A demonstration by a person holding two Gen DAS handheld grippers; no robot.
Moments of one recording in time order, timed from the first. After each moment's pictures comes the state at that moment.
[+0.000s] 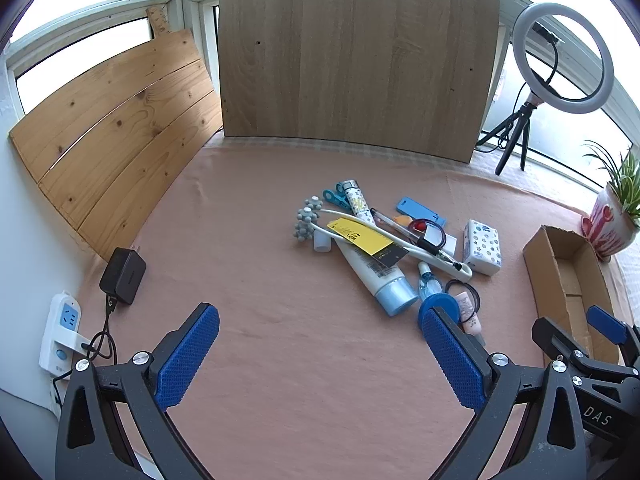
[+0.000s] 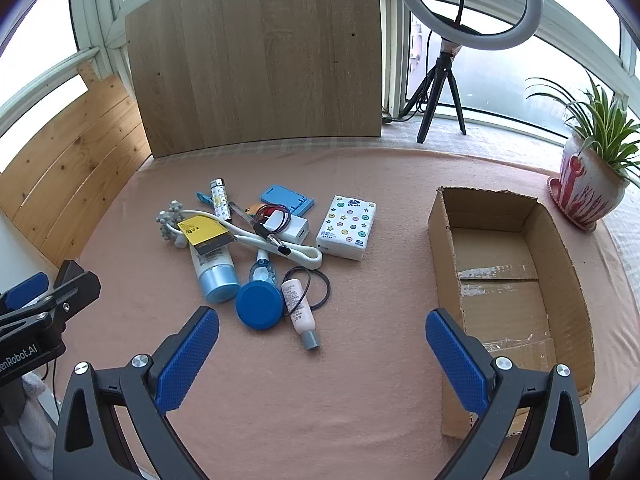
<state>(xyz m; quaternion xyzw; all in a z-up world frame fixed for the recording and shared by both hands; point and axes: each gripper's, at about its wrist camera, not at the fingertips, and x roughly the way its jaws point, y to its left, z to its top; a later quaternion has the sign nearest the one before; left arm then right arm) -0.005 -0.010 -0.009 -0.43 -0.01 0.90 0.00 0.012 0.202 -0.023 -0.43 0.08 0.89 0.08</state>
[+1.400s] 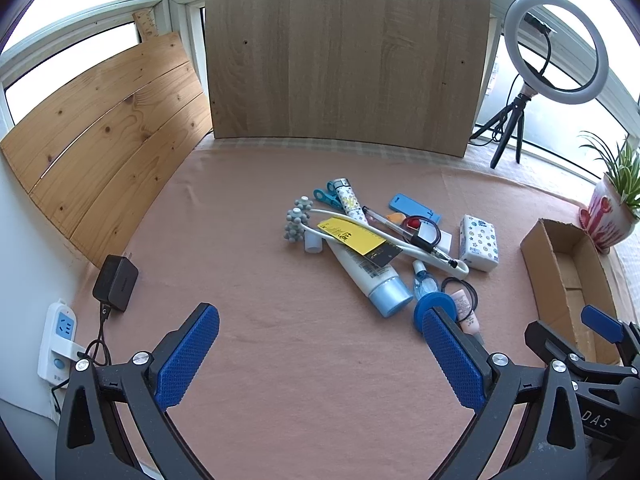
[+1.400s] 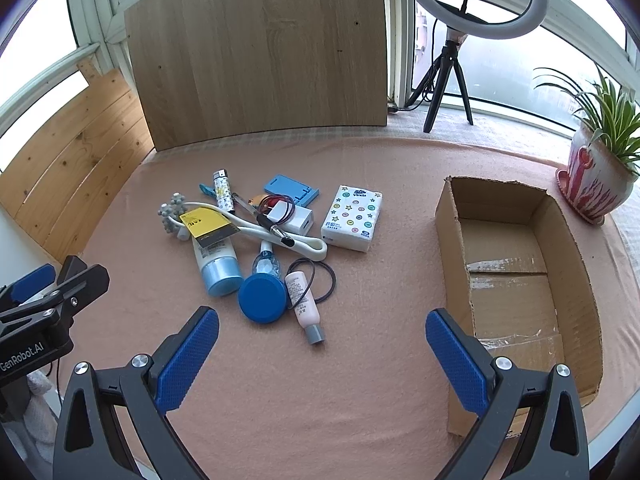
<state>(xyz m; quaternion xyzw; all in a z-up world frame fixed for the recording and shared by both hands) -0.012 -0.003 -0.010 -0.44 0.00 0.90 0.01 0.009 0.205 -0.030 -0.45 0.09 0.89 0.07</state>
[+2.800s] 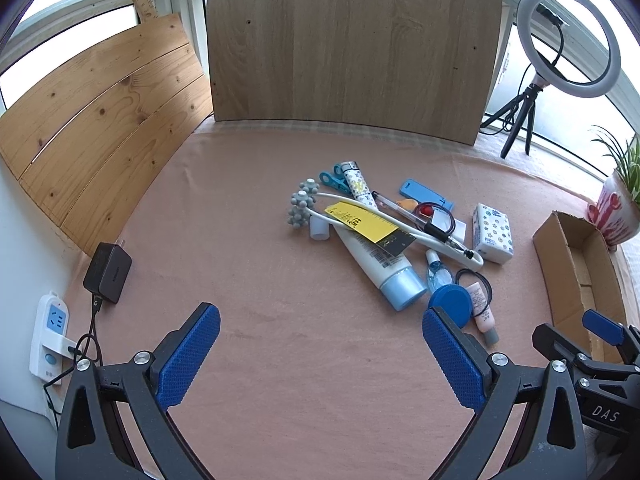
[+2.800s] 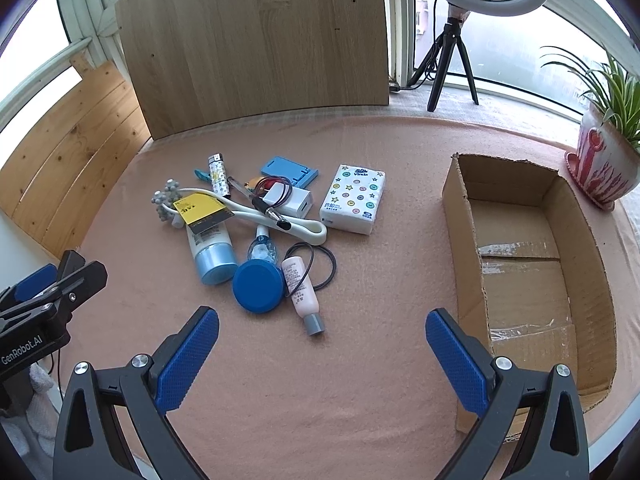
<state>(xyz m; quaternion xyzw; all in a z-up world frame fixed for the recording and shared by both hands) -0.026 -0.009 -0.034 -0.46 -0.01 0.89 0.01 0.001 0.212 -0.049 -0.47 0.11 0.87 0.07</state>
